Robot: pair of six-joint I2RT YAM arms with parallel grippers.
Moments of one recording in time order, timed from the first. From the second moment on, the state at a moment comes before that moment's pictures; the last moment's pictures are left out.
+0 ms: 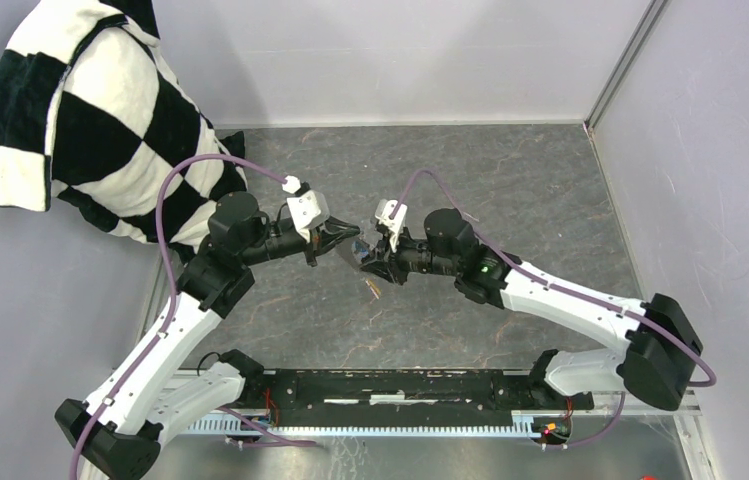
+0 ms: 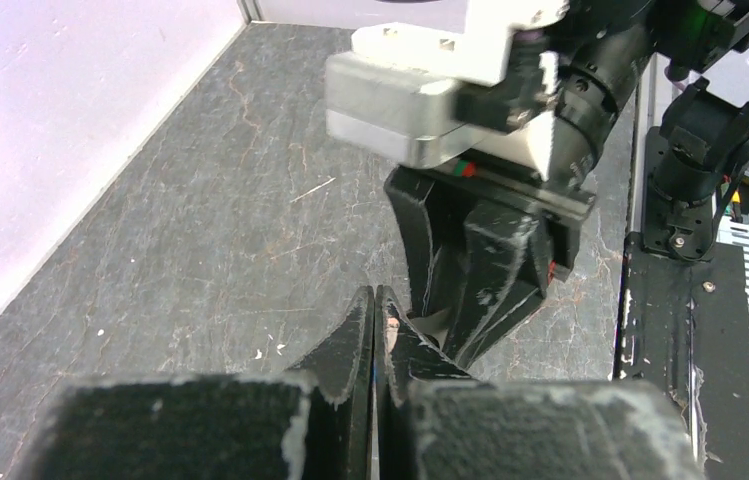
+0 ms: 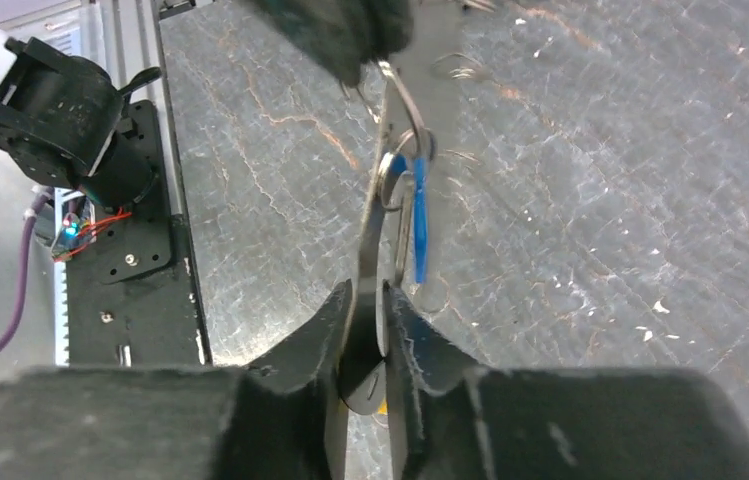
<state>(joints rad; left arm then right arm) -0.52 0.88 0.93 -0.19 0.68 0.23 0.91 1.27 0.89 0.09 -0.36 -0.02</state>
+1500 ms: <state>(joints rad) -0.13 1.45 1.33 -0.79 0.27 0.23 0.95 1.95 1.17 -0.28 0.67 -0.41</state>
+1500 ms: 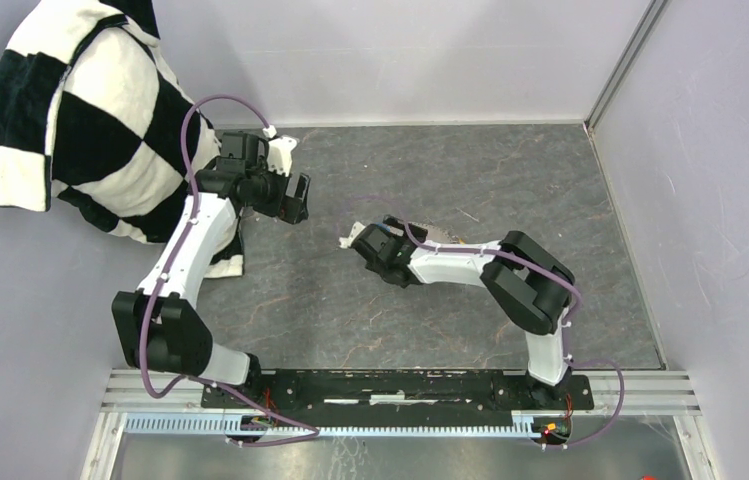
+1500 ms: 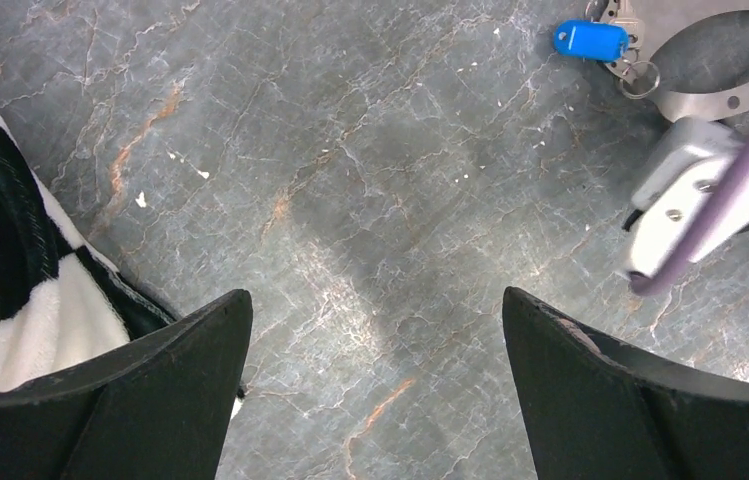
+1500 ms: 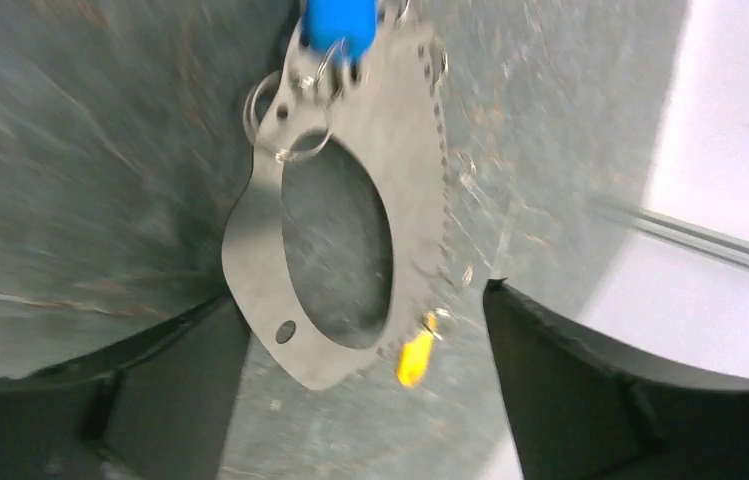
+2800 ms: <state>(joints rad) -0.02 1.24 0.06 1.04 0.27 0.10 0.17 1.27 0.01 1.07 0.55 -0.19</state>
